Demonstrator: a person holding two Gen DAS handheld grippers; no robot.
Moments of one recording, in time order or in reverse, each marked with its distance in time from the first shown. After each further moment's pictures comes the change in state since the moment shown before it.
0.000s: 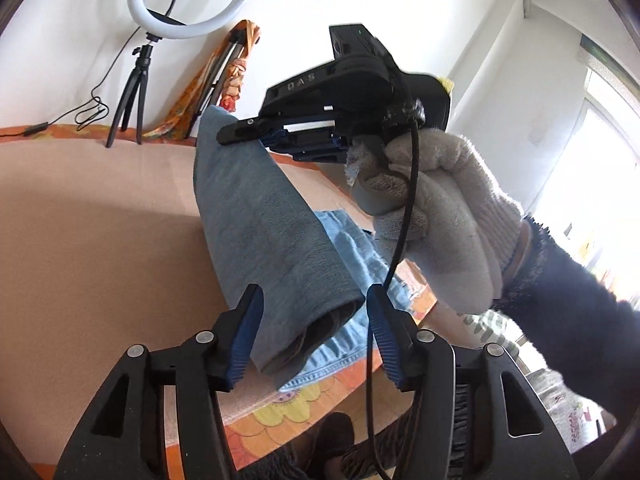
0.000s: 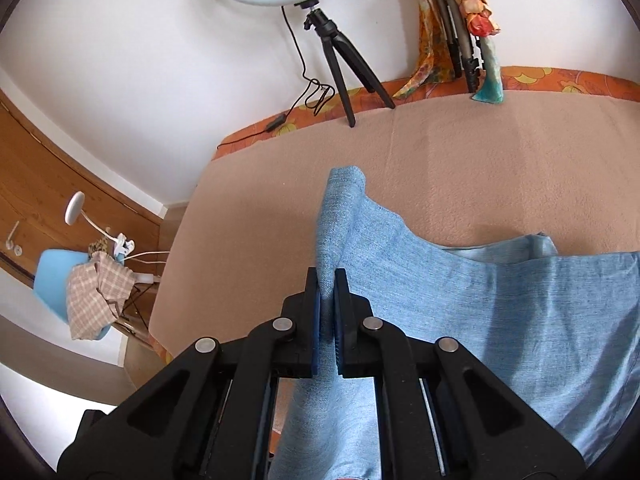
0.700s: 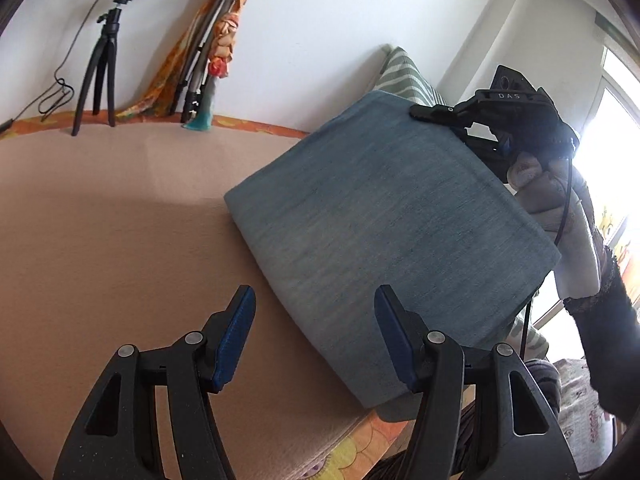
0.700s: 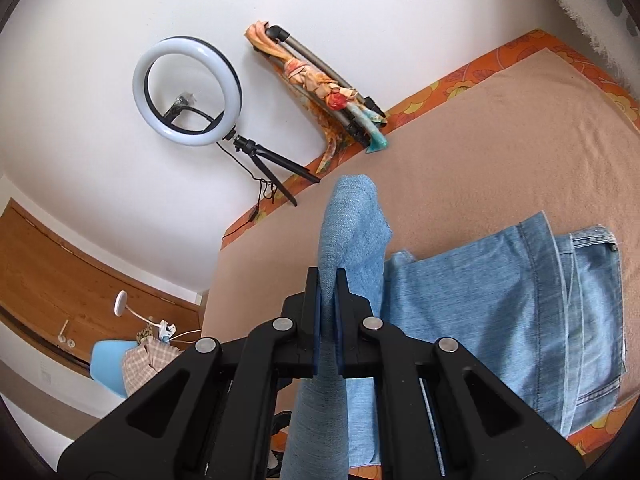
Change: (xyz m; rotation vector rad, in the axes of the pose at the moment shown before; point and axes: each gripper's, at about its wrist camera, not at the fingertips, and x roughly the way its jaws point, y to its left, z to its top) left arm 0.132 0.029 0.019 0.047 0.109 0.048; right arm -0.143 -0.155 -0.015 0.272 -0.231 0.097
